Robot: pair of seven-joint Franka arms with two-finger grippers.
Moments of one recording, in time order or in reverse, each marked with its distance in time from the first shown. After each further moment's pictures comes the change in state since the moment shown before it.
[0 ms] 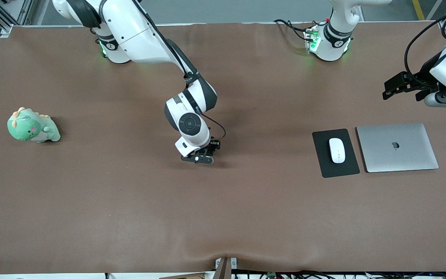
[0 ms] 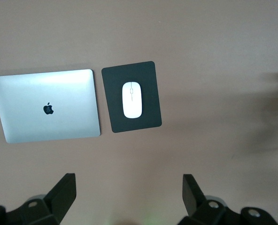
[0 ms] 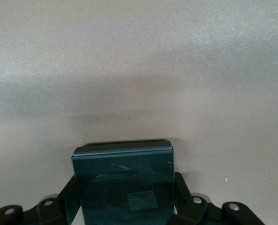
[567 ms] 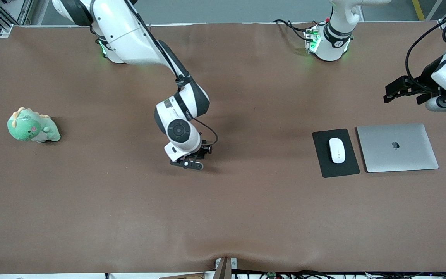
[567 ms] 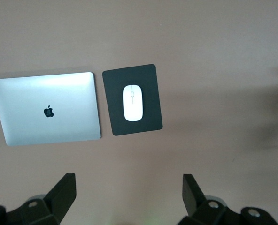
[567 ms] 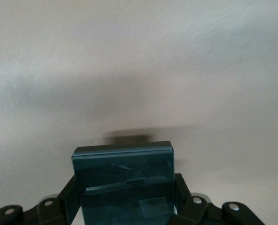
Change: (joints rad) left arm 0.021 0.030 -0.030 0.022 0.000 0.008 0.001; right arm -0.067 -0.052 -0.021 0.016 0.000 -0.112 0.003
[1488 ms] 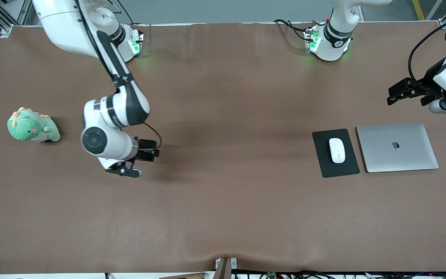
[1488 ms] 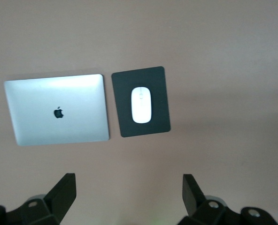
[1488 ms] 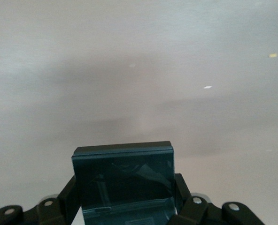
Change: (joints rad) left arm -0.037 0.005 0.053 0.011 0.051 0.000 0.001; right arm -0.275 -0.267 -0.025 -0.241 -0.037 -0.118 -0.318
